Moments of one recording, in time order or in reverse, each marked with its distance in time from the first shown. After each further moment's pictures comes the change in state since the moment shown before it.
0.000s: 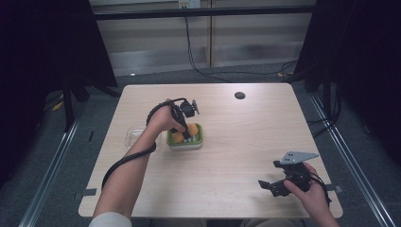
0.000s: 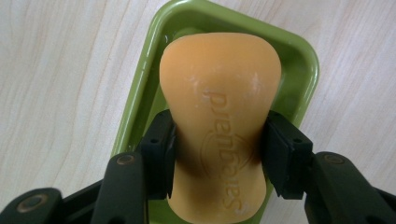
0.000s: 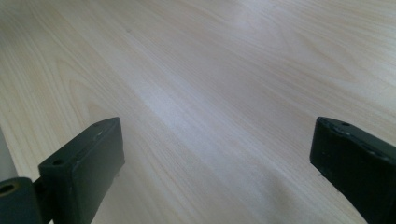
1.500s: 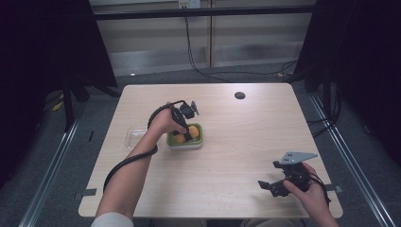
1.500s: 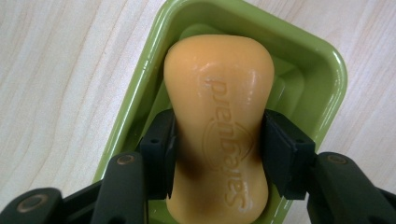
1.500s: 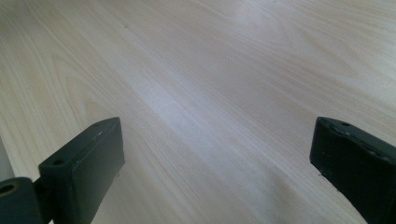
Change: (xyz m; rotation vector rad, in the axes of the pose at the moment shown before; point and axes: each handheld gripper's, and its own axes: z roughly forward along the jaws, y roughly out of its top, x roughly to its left) left arm 0.006 -0.002 0.014 -0.016 -0.017 -0.061; right arm -0.001 -0.001 0.002 0.012 -0.003 0.004
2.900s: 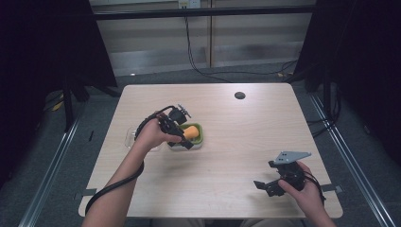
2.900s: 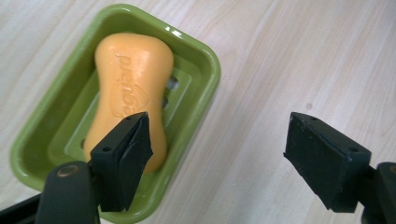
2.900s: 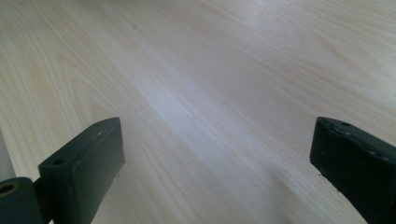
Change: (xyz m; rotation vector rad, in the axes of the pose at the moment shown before) left arm -0.048 -0.044 -0.036 -0.220 -0.076 -0.055; right arm 0.006 0.007 0.009 0.013 0.020 -0.020
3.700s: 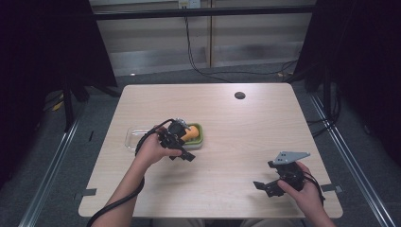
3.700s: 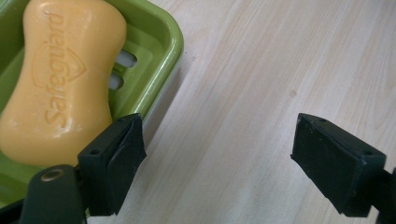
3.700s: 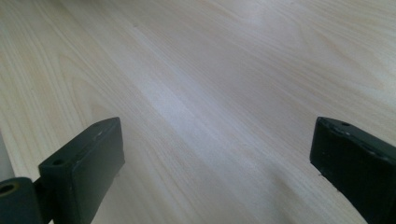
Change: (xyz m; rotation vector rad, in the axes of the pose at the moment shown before) left arm -0.021 -0.027 0.023 -0.084 -0.012 -0.032; right arm 0.001 0.000 0.001 0.005 0.002 -0.006
